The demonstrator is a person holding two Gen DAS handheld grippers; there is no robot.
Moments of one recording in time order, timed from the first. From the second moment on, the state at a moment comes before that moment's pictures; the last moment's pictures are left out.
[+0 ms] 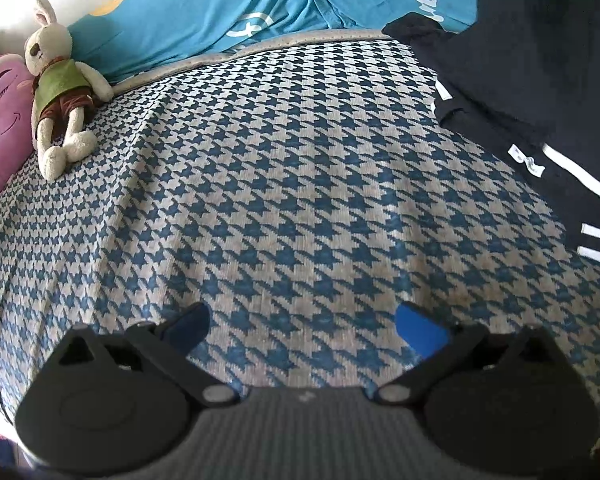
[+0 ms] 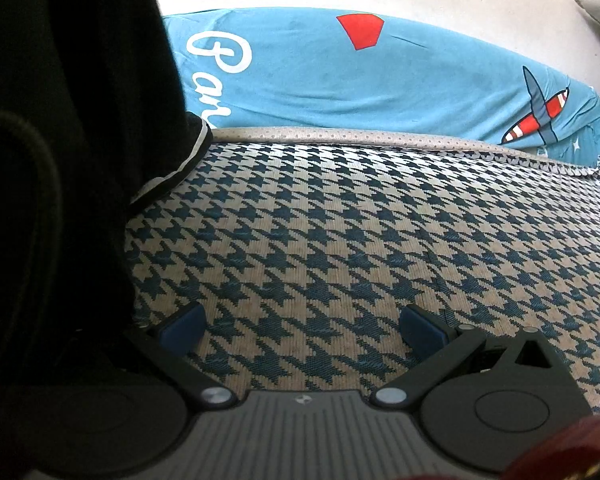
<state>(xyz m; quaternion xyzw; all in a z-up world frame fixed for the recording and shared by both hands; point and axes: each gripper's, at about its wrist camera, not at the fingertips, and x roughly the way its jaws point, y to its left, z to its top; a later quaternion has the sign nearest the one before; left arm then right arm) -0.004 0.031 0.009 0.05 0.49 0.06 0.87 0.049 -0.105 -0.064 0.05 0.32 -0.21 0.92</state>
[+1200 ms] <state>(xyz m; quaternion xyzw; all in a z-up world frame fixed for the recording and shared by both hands) -0.011 0.041 0.010 0.01 0.49 0.10 0.87 0.048 -0.106 -0.063 0.05 0.32 -0.21 0.92</state>
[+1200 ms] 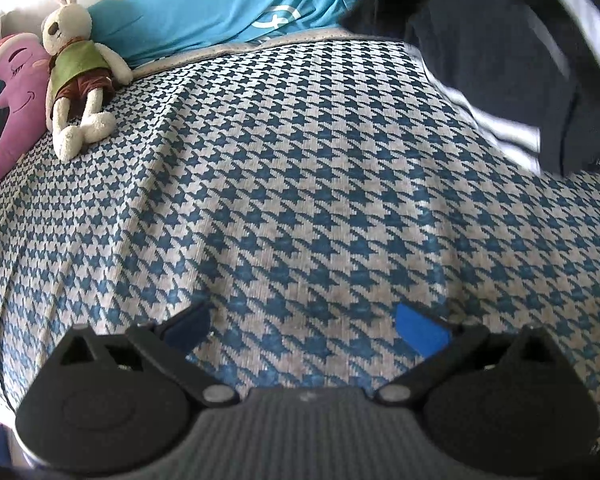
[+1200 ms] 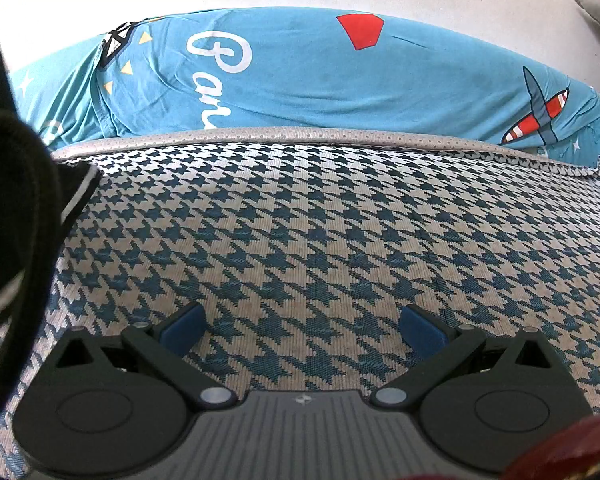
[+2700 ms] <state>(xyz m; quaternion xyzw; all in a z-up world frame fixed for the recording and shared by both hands) 0.023 0.009 -0.003 0.03 0.49 0.14 0.86 0.048 -0.104 -0.064 0.05 0.32 -0.21 0.92</state>
